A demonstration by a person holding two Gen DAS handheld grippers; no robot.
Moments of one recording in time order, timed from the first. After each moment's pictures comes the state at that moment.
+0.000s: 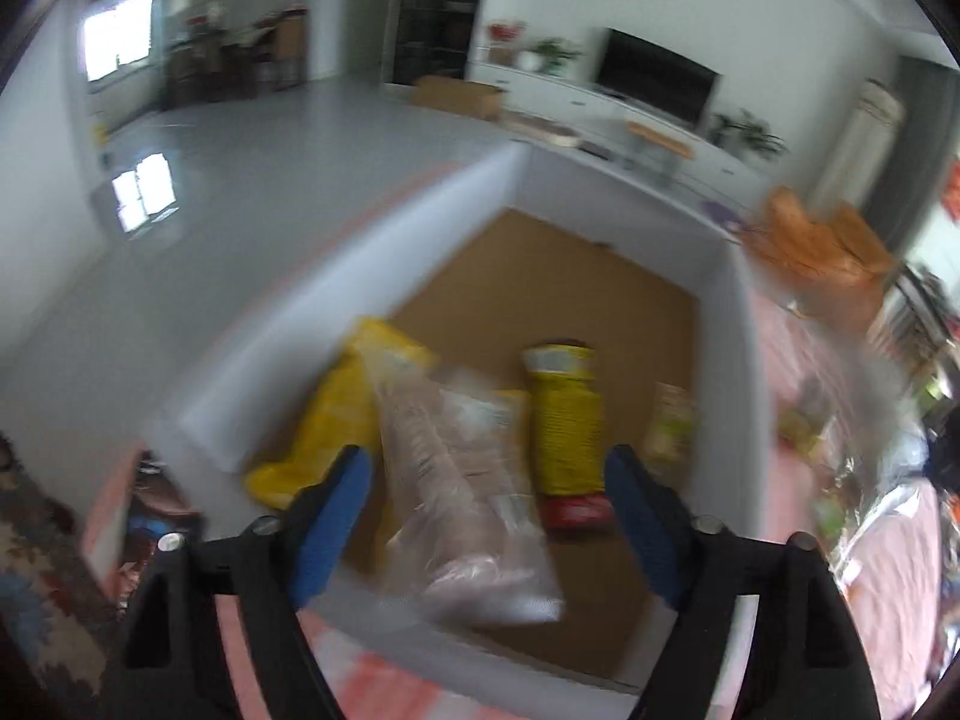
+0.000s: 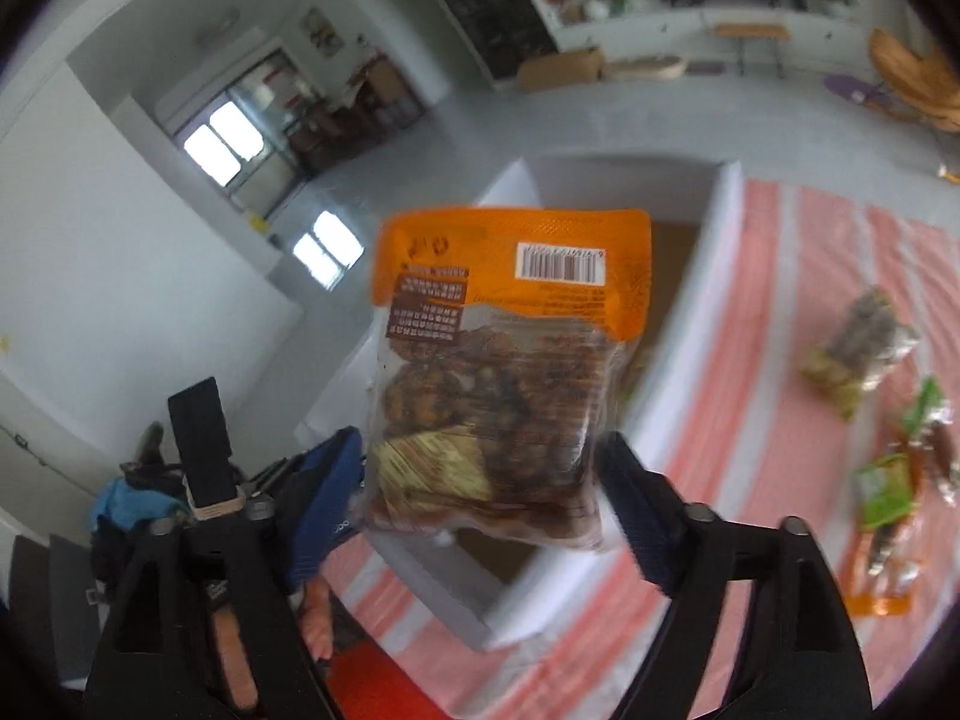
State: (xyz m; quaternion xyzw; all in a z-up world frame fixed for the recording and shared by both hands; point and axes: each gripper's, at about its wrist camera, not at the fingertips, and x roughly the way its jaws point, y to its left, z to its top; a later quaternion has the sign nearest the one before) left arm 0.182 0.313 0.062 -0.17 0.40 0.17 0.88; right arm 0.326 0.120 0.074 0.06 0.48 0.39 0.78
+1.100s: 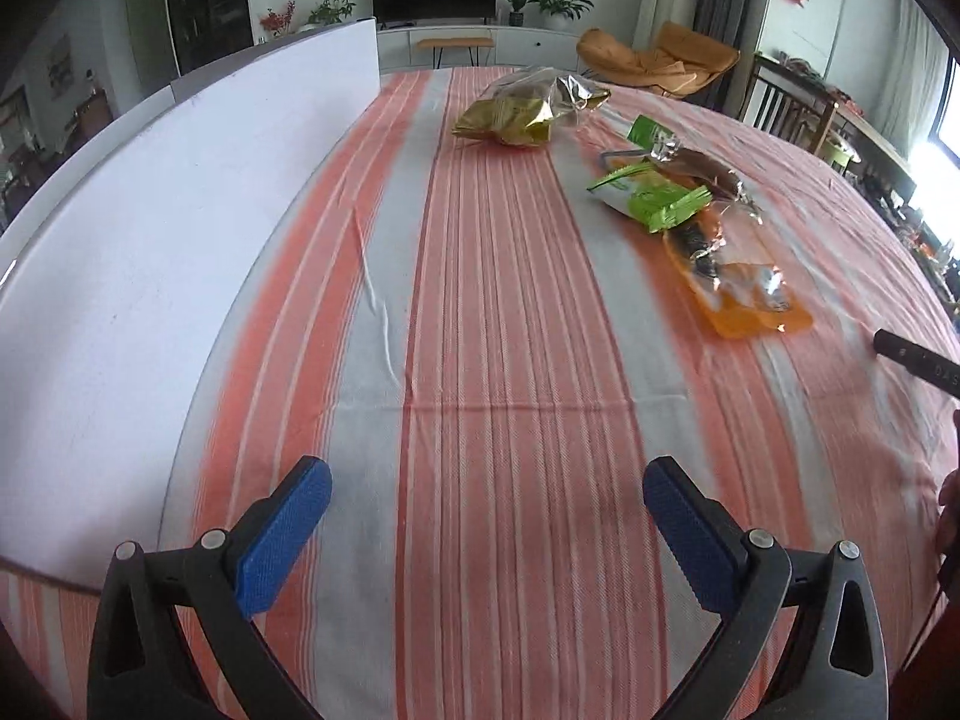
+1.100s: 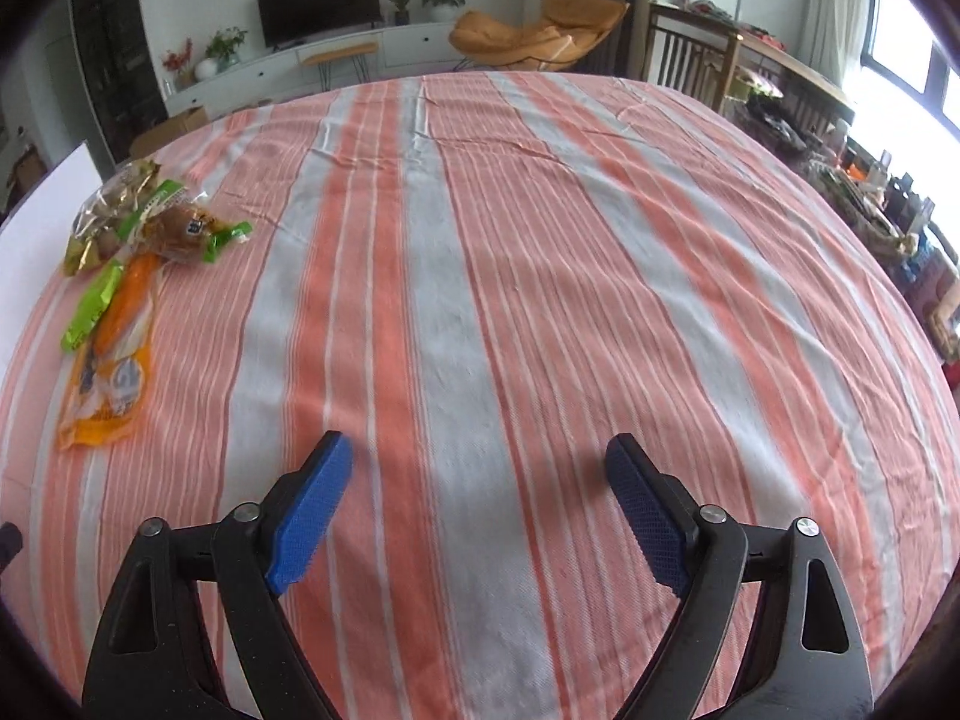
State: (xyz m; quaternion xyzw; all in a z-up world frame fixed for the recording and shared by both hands) left arm 0.200 0.024 -0.070 -0.01 0.46 -0.02 0.89; right arm 0.273 -0.296 -0.111 0.03 0.44 -0.07 0.90
